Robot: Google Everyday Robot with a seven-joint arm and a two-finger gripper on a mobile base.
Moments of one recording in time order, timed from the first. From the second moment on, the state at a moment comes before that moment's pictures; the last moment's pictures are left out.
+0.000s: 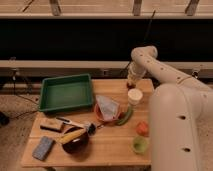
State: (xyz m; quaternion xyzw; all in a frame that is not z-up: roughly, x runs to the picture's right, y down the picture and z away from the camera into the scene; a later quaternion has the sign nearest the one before) arm 0.185 -0.039 0.917 -0.11 -0.22 -0.77 0.59
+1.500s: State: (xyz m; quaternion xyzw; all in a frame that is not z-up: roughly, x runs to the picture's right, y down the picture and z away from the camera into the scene) arm 0.118 -0.094 0.840 0.01 -0.23 -0.83 0.51
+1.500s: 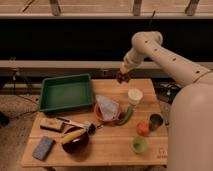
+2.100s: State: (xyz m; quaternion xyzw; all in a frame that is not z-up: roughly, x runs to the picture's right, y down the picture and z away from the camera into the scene) arm 0.086 -0.066 0.893 -0.02 -0.28 -0.83 0.48
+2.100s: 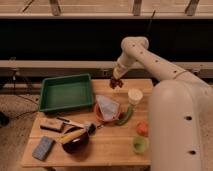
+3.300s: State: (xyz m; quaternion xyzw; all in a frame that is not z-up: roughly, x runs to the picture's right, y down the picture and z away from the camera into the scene) arm 0.095 -0.045 0.913 -0.04 -0.30 -0.82 0.49
